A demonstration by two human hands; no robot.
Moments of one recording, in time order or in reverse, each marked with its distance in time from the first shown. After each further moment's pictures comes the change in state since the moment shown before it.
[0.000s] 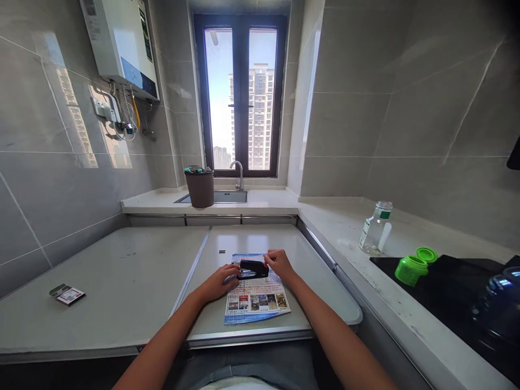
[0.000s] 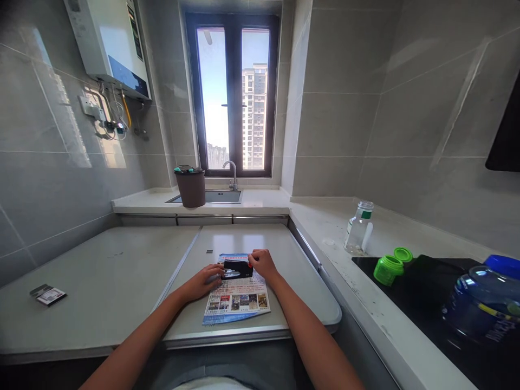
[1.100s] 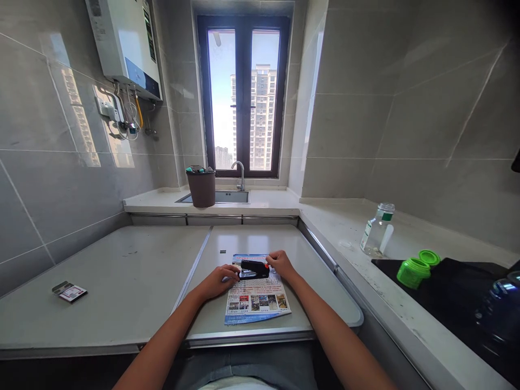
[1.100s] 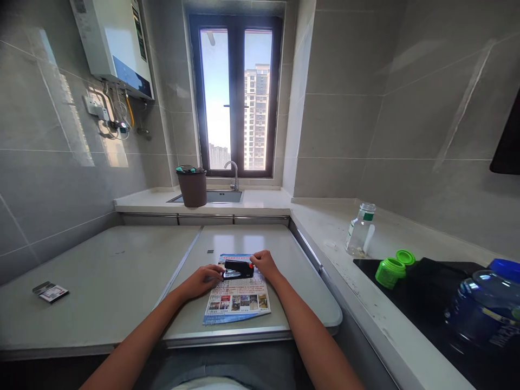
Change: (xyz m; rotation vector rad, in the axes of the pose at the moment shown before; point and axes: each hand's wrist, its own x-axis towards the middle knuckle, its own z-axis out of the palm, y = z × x) left_hand -0.001 -0.004 -0.004 -0.082 0.039 -0.016; right_hand 0.003 0.010 0.004 0.114 -0.043 0.183
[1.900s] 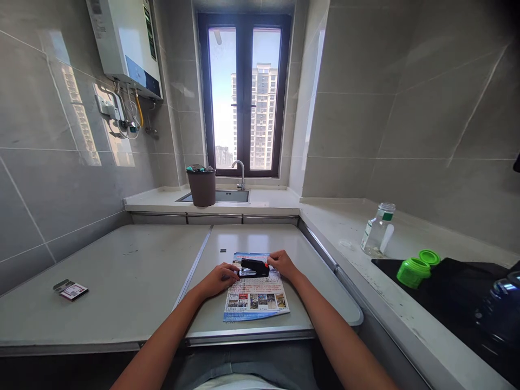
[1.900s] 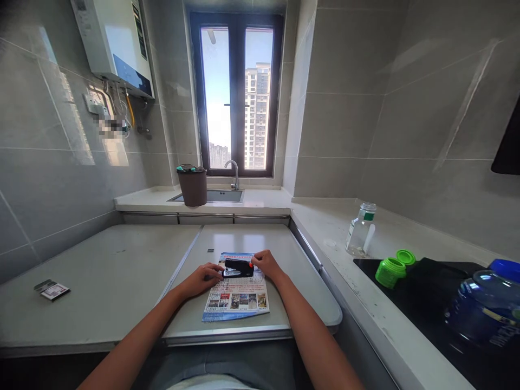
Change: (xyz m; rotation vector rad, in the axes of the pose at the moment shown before) left_hand -0.001 -0.008 0.001 0.060 -0.008 -0.059; right_hand -0.003 0.003 -0.011 0.045 -0.114 -0.050
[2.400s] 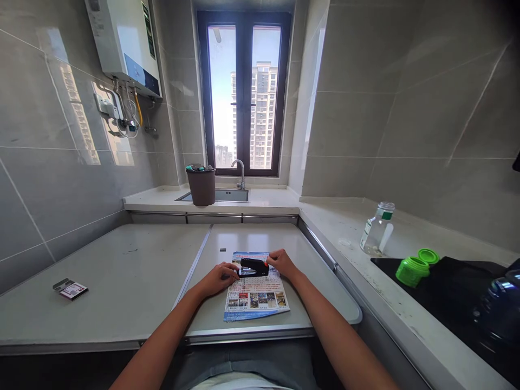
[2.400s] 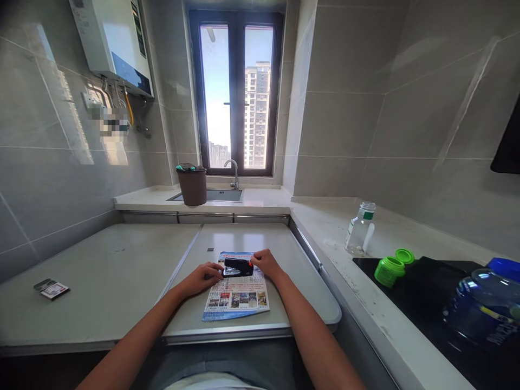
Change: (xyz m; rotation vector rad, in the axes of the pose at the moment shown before) left_hand 0.002 -0.006 0.003 -0.038 0.004 0.008; right_hand 0.001 0.008 0.001 -0.060 0.013 -0.066
